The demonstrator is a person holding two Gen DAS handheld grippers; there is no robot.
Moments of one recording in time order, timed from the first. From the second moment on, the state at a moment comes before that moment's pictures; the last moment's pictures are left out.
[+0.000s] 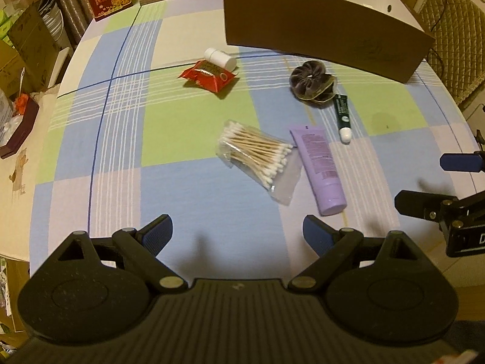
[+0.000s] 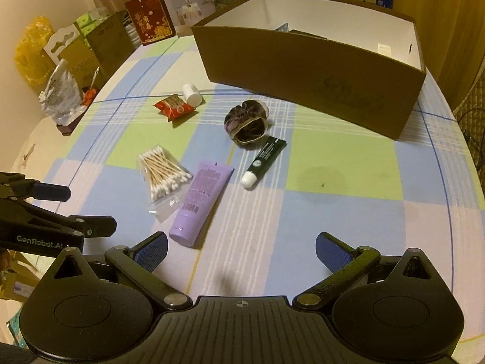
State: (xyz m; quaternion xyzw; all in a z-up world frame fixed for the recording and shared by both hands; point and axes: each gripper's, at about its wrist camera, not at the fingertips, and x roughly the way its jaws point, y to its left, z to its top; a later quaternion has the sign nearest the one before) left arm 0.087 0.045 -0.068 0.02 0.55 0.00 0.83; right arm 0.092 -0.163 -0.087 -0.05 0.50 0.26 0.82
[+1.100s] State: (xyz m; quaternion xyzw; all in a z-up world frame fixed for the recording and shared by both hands) left arm 0.121 0.083 -0.095 0.01 0.56 -0.01 0.83; right arm 0.112 -0.095 -0.135 -0.08 0.50 0.28 0.82
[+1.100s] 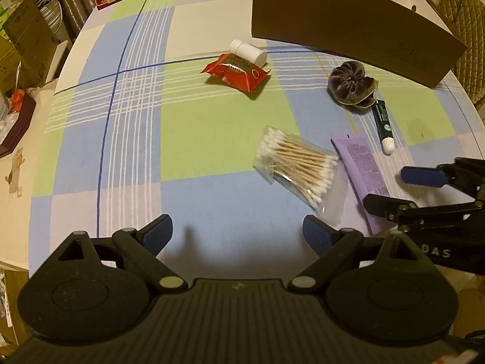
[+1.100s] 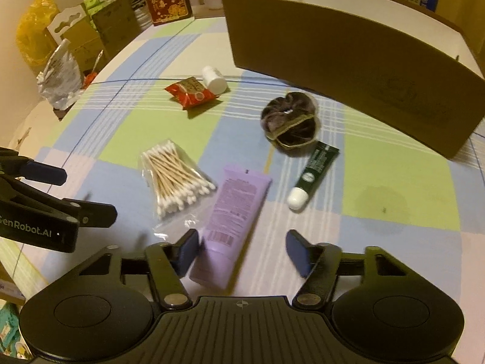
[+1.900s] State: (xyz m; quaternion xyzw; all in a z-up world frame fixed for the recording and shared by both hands) left arm 0.157 0.047 -0.113 0.02 0.57 -0.05 0.82; right arm 0.082 -0.197 -0.131 -0.06 0.54 0.23 0.81
